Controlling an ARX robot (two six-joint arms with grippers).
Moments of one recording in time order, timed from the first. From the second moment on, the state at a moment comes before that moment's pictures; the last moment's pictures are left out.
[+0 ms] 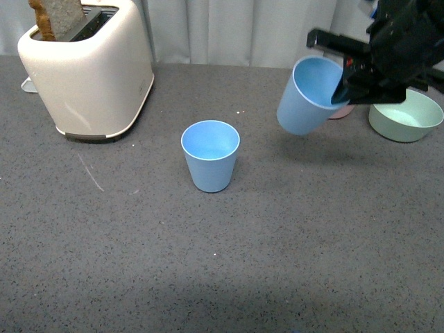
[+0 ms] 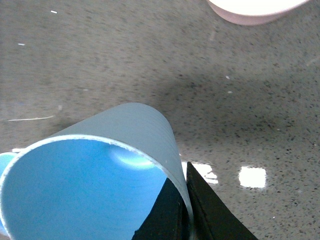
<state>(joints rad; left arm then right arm) 0.00 0.00 0.02 0.00 0.00 -0.01 0.22 1.99 1.32 -0.30 -0.17 0.32</state>
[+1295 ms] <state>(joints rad) 0.00 0.00 0.02 0.00 0.00 -0.01 0.42 1.98 1.30 -0.18 -0.24 0.35</state>
